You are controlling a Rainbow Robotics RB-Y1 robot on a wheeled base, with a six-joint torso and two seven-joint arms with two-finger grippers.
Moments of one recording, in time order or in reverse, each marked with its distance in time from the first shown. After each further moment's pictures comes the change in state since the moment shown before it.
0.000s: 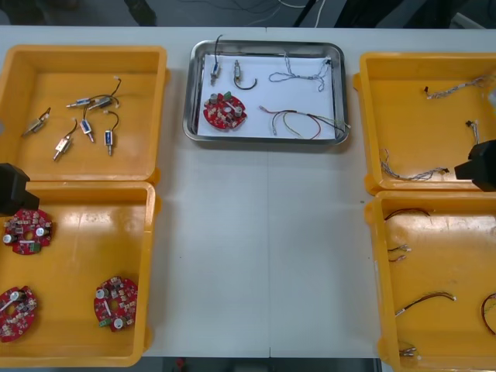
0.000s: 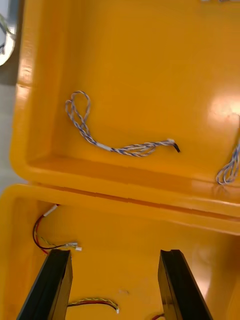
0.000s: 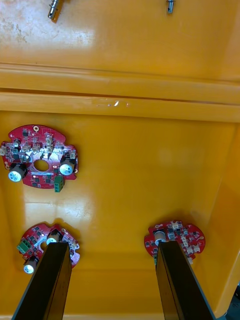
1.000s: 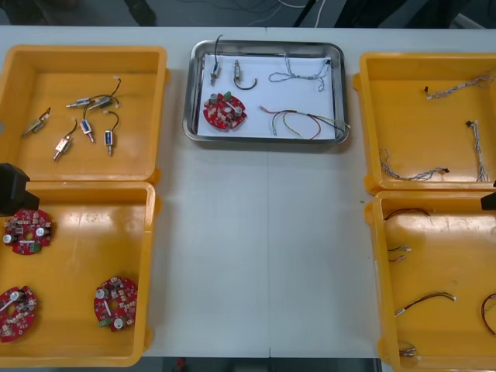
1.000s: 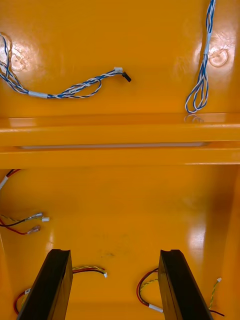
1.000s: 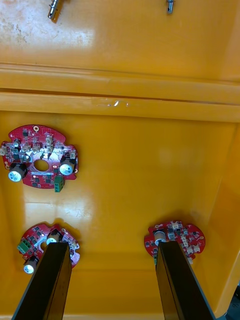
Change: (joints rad) right arm 0.118 -0.021 -0.058 0.061 0.009 0.000 -0.067; left arm 0.000 0.000 0.000 0.000 0.000 0.000 0.000
